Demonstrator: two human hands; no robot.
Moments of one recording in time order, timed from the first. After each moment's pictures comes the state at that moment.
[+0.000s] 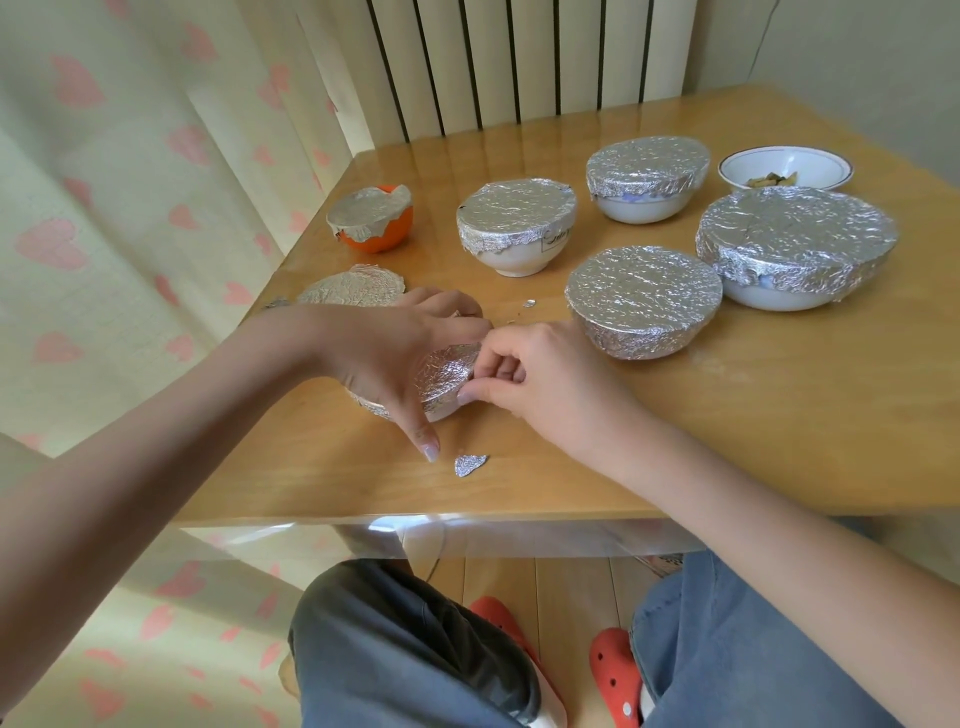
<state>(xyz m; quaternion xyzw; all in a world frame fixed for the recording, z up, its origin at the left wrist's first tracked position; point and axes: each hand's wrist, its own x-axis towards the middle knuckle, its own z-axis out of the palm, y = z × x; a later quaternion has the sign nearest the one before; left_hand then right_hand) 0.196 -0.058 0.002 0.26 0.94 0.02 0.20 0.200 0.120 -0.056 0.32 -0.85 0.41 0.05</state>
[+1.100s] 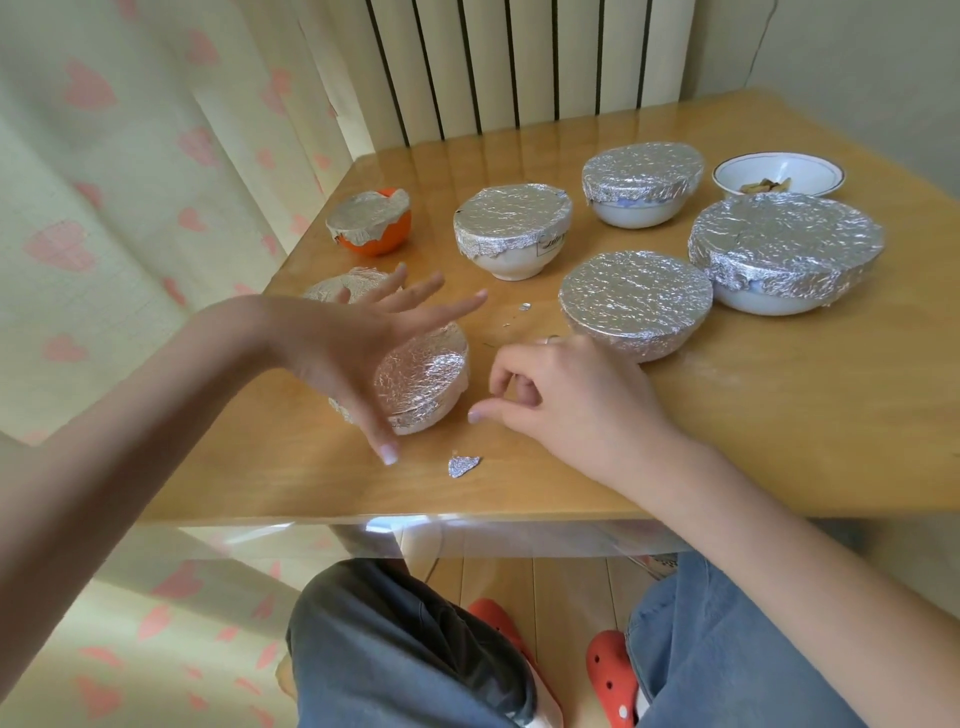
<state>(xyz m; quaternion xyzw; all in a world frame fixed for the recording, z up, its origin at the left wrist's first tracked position) 0.207 -0.068 0.024 0.12 0.95 -0.06 0.28 0.216 0.142 -0.048 0.33 -0.91 0.26 0.08</state>
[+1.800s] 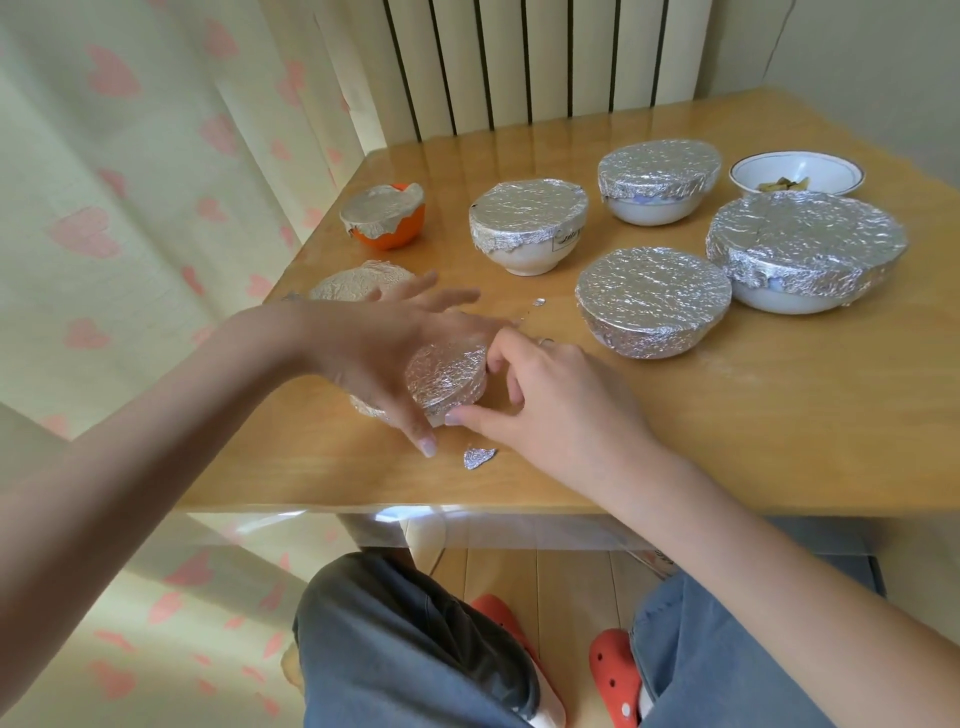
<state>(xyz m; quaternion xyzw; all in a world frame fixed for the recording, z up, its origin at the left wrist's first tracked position) 0.216 -0.063 0.017 0.17 0.96 -0.01 0.23 0.228 0.121 -0.053 0.30 -0.91 0.27 0.09</state>
